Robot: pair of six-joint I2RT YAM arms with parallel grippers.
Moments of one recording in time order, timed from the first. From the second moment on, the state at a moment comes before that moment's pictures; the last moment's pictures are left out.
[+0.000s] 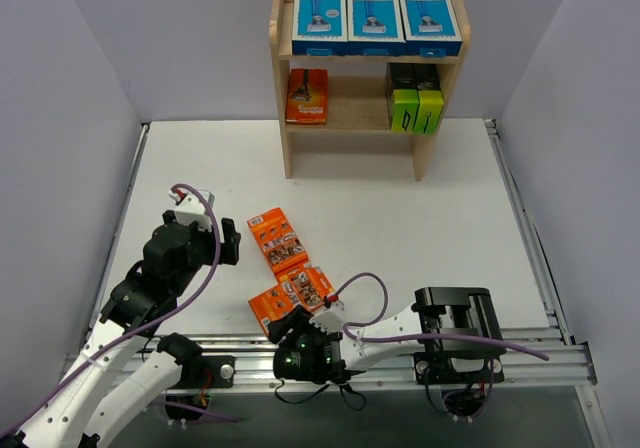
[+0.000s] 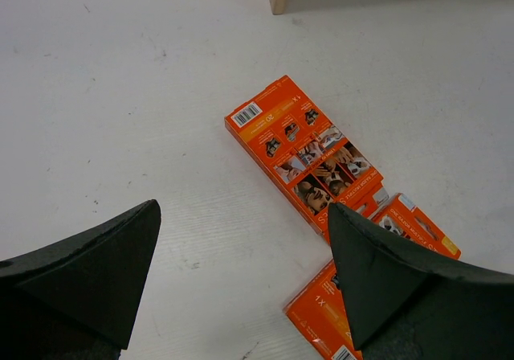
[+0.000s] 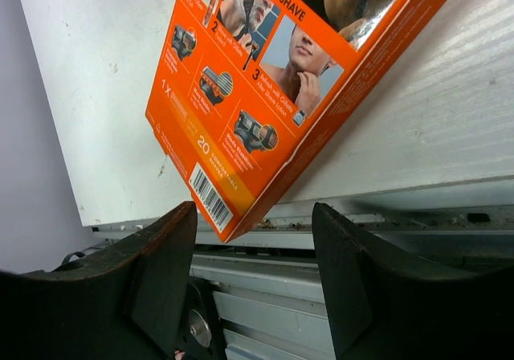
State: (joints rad) left arm -0.52 0.63 0.78 -0.53 -0.26 -0.20; right arm 1.62 1.78 0.84 -0.11 0.83 2.02
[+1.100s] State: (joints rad) left arm -0.52 0.62 0.78 -0.53 -0.24 -0.20; right arm 1.59 1.86 0.87 0.00 0.77 2.04
